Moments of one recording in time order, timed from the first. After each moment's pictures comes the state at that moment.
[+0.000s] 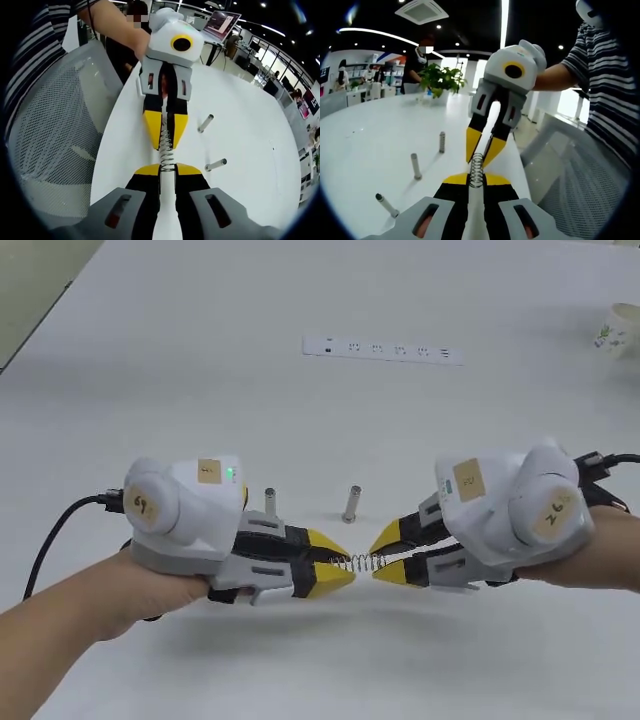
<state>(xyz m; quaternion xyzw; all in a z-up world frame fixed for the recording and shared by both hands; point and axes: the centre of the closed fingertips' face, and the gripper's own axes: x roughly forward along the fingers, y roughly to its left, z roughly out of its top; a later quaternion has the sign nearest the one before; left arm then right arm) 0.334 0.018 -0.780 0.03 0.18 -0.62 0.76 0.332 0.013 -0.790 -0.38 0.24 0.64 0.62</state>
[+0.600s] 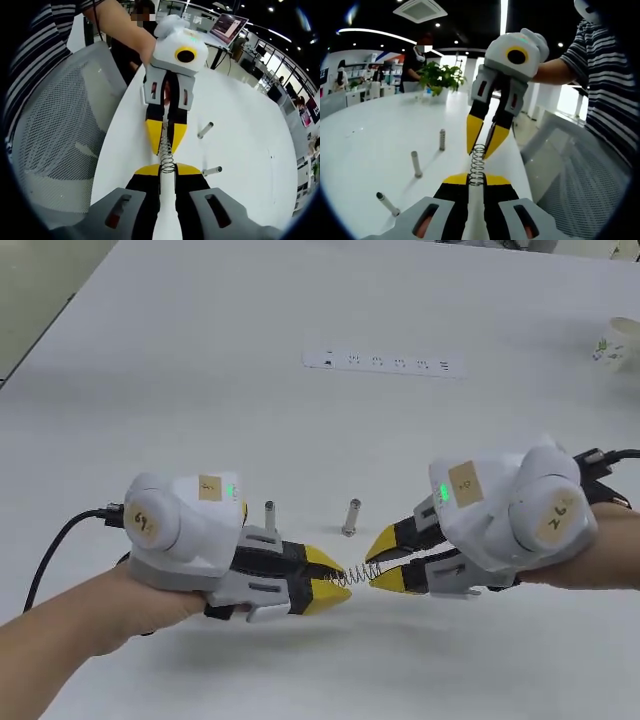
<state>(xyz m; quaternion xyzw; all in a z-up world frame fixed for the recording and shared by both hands) 0.335 0.023 -0.784 0.04 0.19 -0.62 0.76 0.331 0.020 -0.775 -0.40 0.23 0.65 0.60</state>
